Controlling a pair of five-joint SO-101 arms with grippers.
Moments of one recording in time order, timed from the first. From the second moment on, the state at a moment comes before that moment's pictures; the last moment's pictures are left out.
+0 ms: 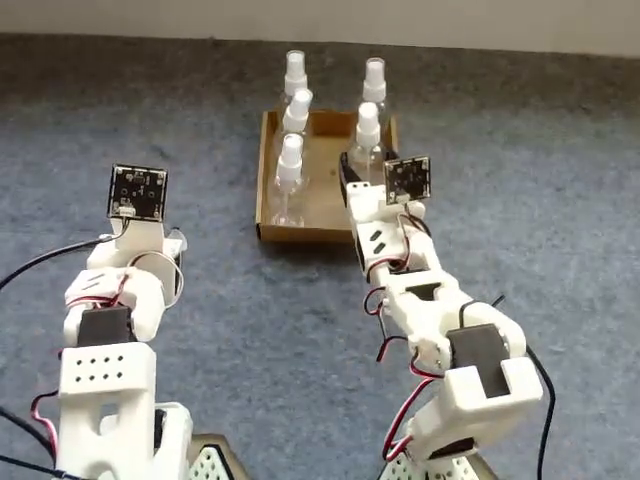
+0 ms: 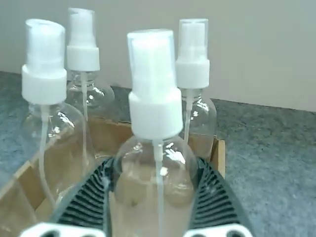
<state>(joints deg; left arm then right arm) -13.0 -57.3 64.9 41.7 -6.9 -15.4 6.6 52.9 -45.4 2.6</state>
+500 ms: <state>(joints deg) -12.7 -57.3 64.9 41.7 -6.9 -15.4 6.6 52.9 -45.4 2.6</state>
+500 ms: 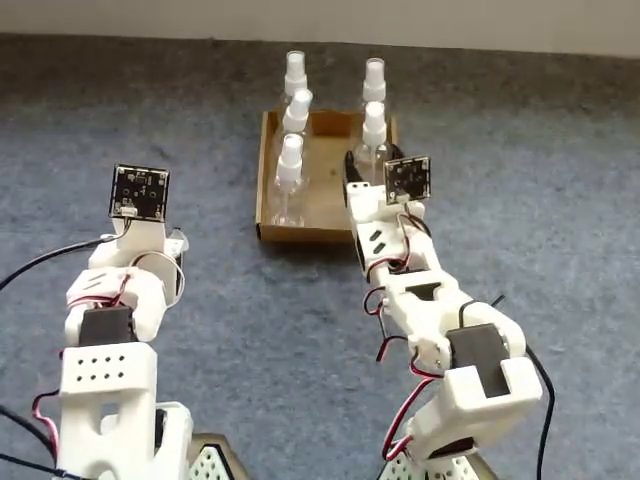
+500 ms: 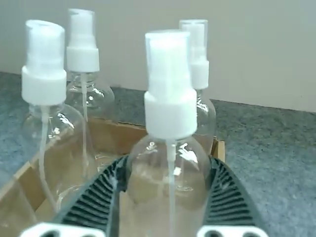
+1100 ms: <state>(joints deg) -12.7 -57.3 64.9 41.7 -6.9 -15.4 6.6 52.9 -45.4 2.6</state>
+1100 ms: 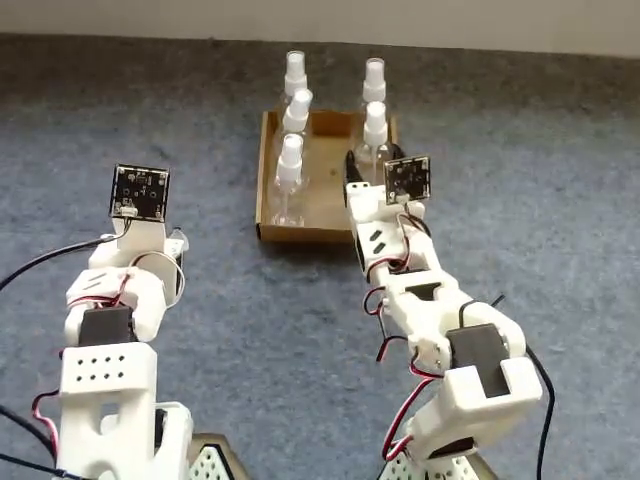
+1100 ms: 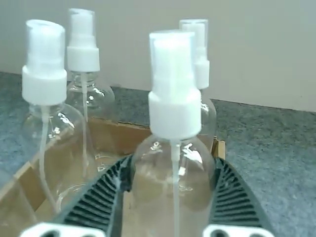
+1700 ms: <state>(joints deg) -12.7 -57.3 64.9 41.7 -6.7 -15.4 6.6 52.9 -45.4 2.6</state>
